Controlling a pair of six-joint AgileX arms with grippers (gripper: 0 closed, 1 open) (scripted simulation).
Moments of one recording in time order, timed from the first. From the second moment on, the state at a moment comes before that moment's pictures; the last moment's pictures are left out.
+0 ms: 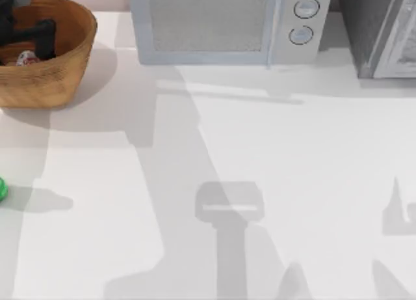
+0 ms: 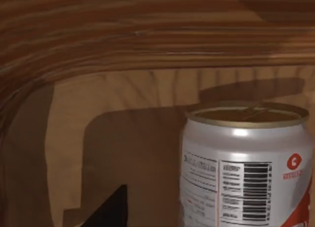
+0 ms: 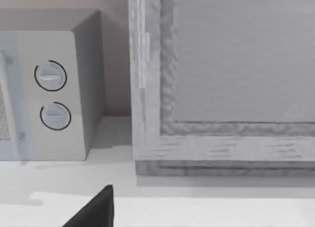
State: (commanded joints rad) left arm 0.12 2.60 2.34 -1.15 0.27 0.10; right arm 0.00 0.00 0.00 0.00 0.00 0.00
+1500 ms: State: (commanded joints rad) left arm 0.12 2.60 2.32 -1.13 0.27 0.10; right arm 0.00 0.00 0.00 0.00 0.00 0.00
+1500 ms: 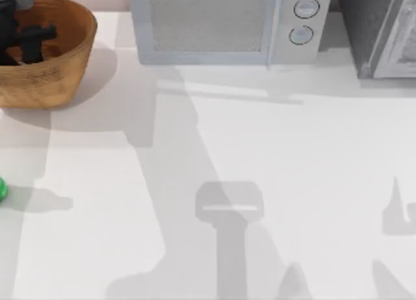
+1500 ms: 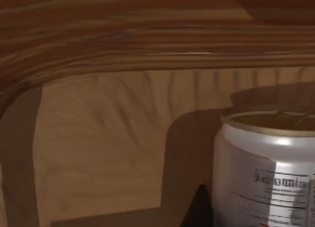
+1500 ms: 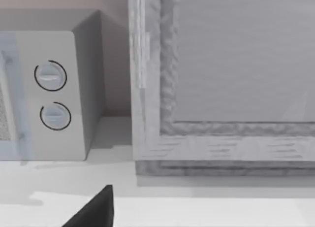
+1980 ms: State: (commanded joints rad) left arm 0.11 2.45 2.19 -1.11 0.26 0.09; right arm 0.00 0.00 0.00 0.00 0.00 0.00
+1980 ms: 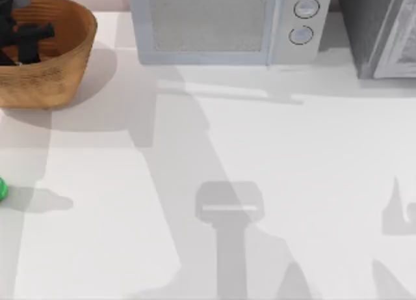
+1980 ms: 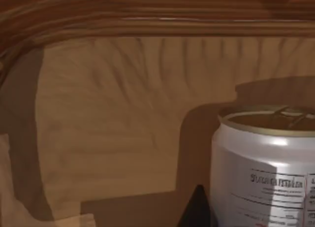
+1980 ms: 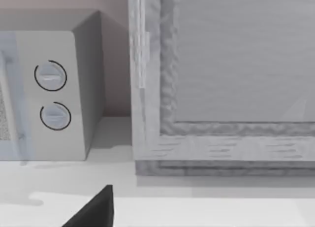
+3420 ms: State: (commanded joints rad) left arm 0.01 0.15 0.14 -0.08 0.02 0.01; right arm 0.00 0.00 0.00 0.00 0.00 0.00
